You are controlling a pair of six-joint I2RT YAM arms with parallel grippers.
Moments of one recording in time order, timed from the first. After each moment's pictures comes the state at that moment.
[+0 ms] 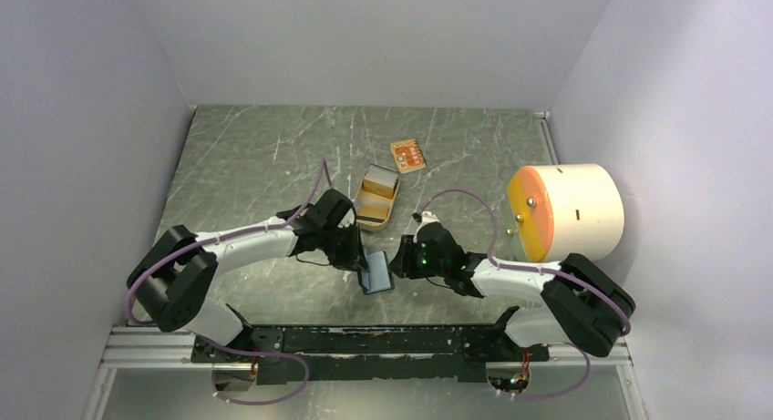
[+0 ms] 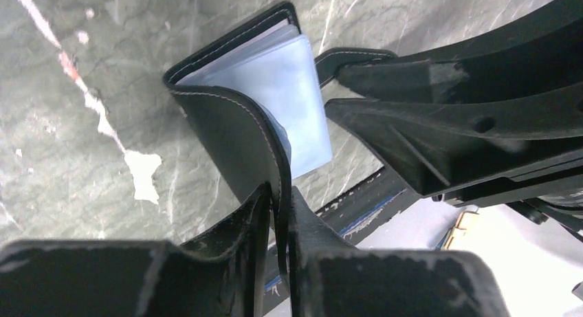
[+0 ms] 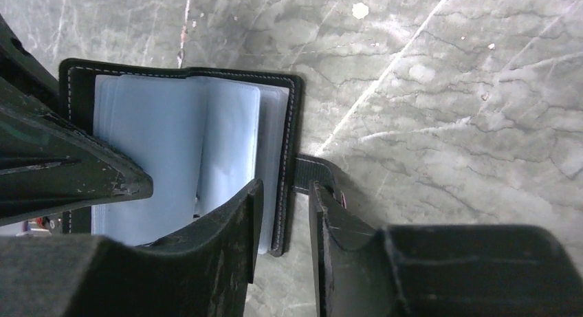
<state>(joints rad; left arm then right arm) -0.77 1.52 0.81 -0.30 0.34 -0.83 0.82 1.34 0.38 0.27 -0.06 0.70</state>
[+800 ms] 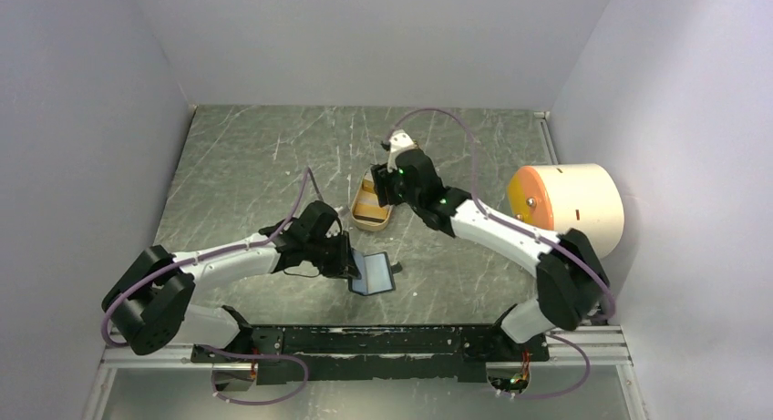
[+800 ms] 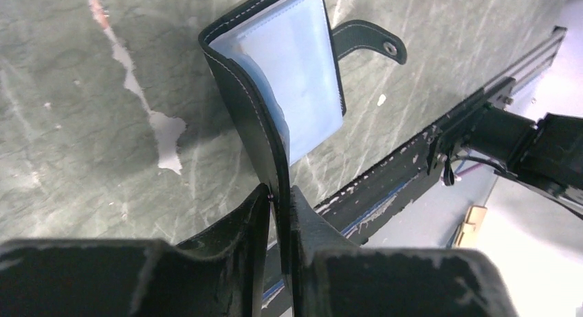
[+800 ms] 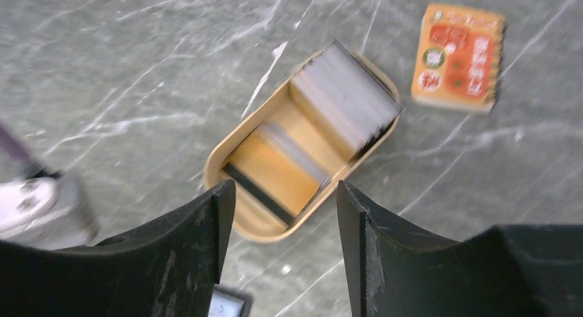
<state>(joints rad) -0.76 1.34 0.63 -0.23 0.32 -0.82 0.75 1.44 0.97 -0.02 0.18 0.20</state>
